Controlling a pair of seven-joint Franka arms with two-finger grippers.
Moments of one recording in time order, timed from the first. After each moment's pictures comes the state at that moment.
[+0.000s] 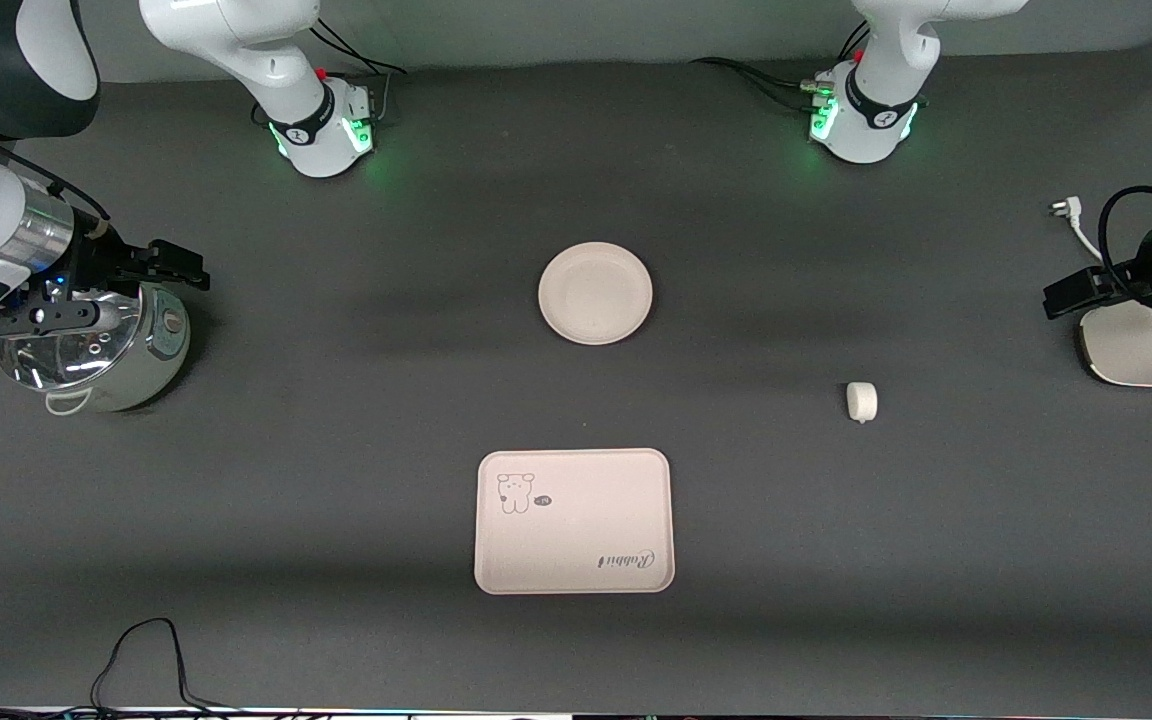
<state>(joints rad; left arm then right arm) -0.07 0.09 0.07 -1.58 0.06 1.54 -0.14 0.16 -0.08 -0.14 -1.87 0.06 1.63 -0.01</state>
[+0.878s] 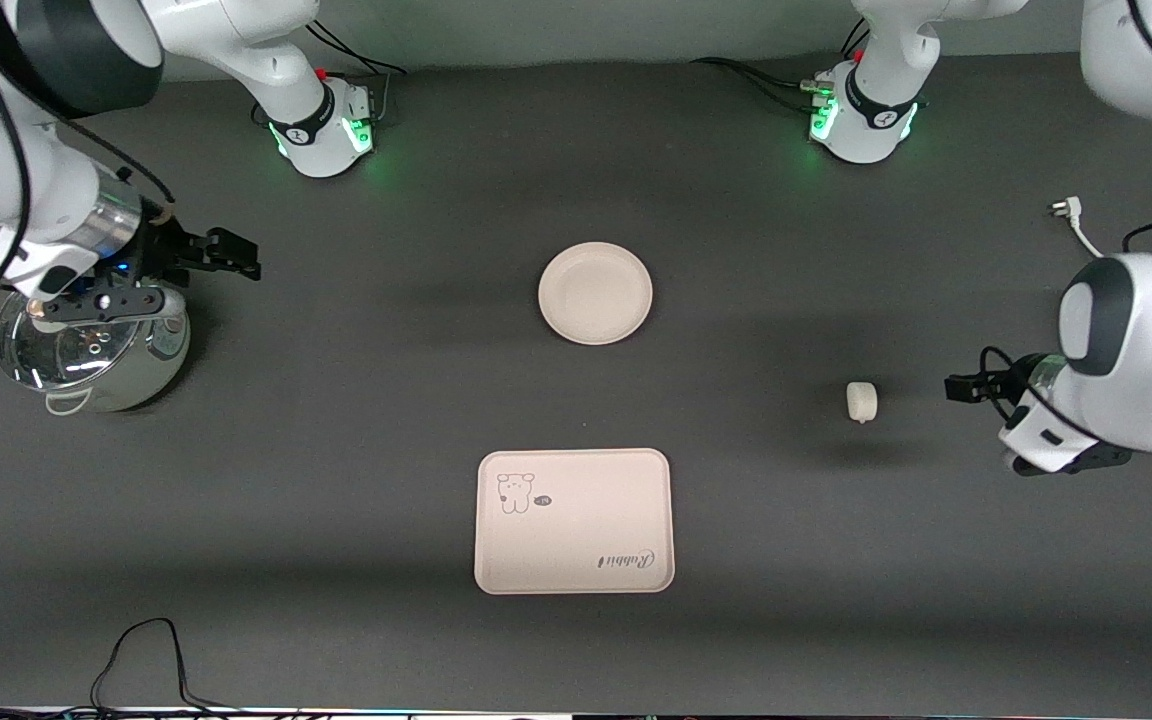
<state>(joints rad) -0.06 0.48 0.08 -1.60 0.04 1.69 -0.14 0.32 -0.09 -0.12 -1.87 0.07 1.64 0.20</state>
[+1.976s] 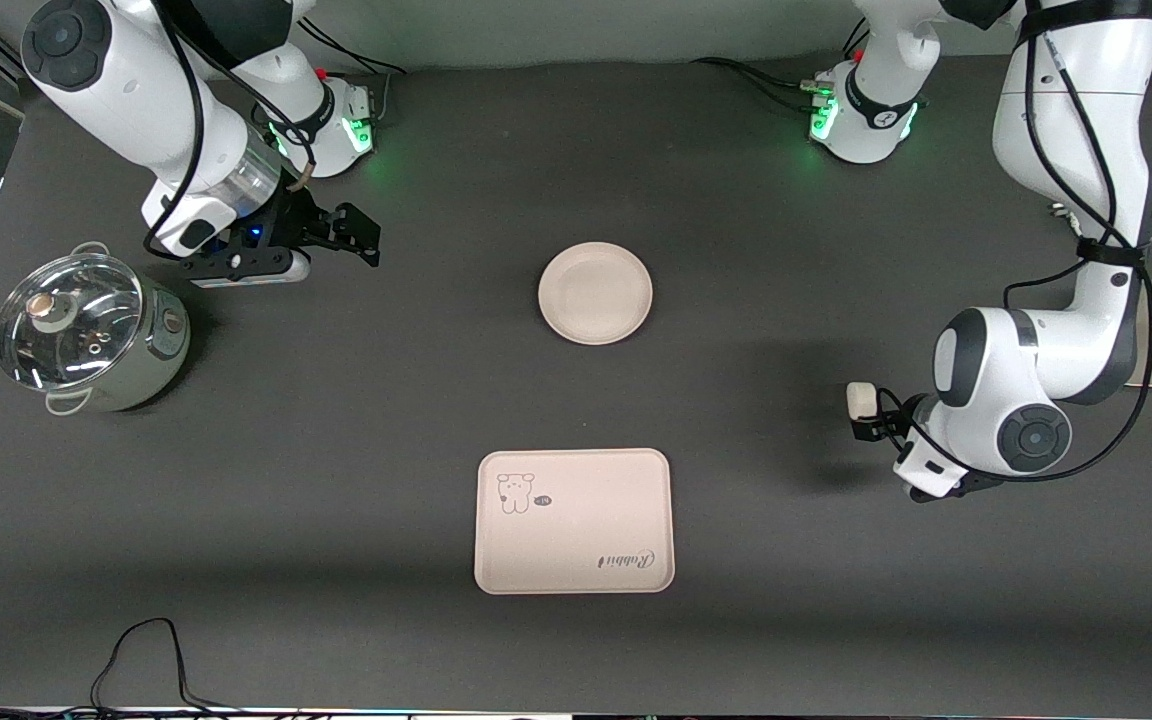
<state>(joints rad) -0.15 0.57 0.05 -1.73 -0.04 2.05 -0.31 0.52 -0.14 -0.12 -1.98 0.14 1.87 0.42</state>
